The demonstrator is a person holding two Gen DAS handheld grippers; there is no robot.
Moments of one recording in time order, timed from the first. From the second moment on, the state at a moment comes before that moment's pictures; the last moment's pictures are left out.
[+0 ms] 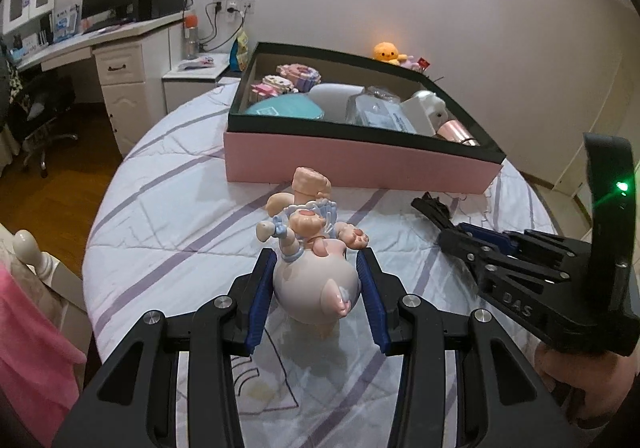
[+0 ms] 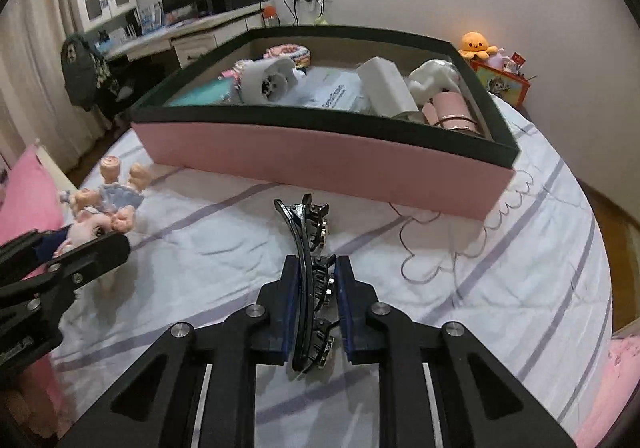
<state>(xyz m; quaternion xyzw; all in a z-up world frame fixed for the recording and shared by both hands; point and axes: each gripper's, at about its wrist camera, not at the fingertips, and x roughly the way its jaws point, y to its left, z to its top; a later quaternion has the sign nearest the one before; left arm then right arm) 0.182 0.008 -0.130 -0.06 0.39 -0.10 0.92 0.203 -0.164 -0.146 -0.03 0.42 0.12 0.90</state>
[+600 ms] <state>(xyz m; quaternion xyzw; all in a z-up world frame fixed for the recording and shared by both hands) 0.180 0.008 -0.075 -0.04 0.33 -0.11 0.94 0.188 -0.174 -0.068 0.00 0.34 0.15 0.93</state>
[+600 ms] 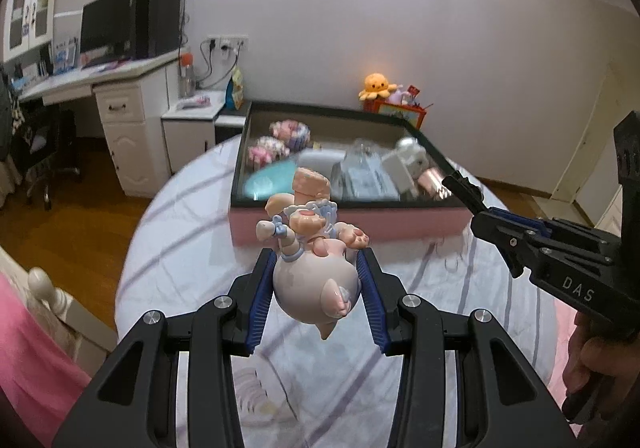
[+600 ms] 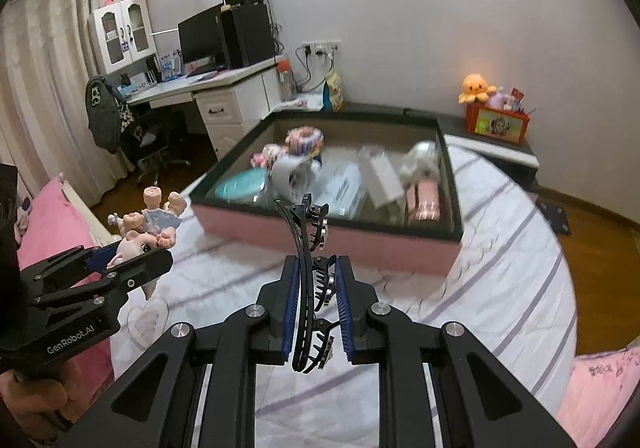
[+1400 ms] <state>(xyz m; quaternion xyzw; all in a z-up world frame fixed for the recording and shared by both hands) 0.369 -0.037 -0.074 0.00 0.35 -0.09 0.93 0.372 -0.199 -0.086 0.03 0.39 0.10 0.92</state>
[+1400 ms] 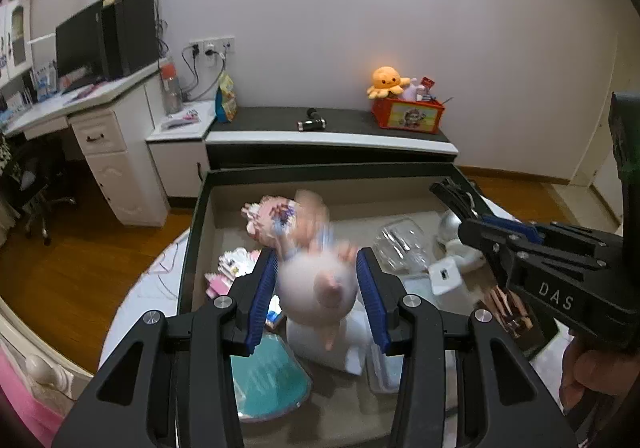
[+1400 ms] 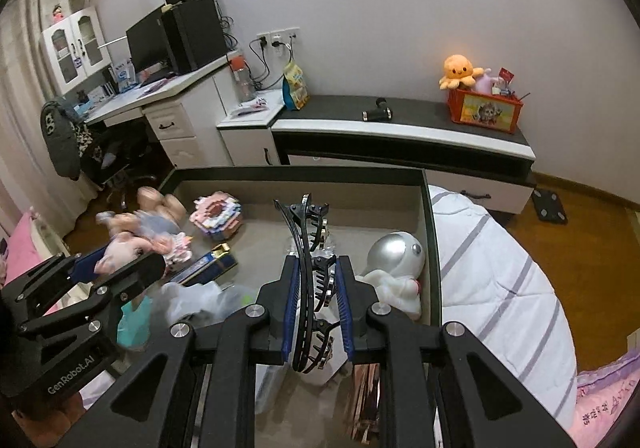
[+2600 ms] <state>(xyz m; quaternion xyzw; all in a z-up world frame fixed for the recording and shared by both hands) 0.100 0.002 0.000 -0.01 0.23 -0.04 0.97 0.092 -0.202 -0.011 0.06 0.24 0.06 0.97</state>
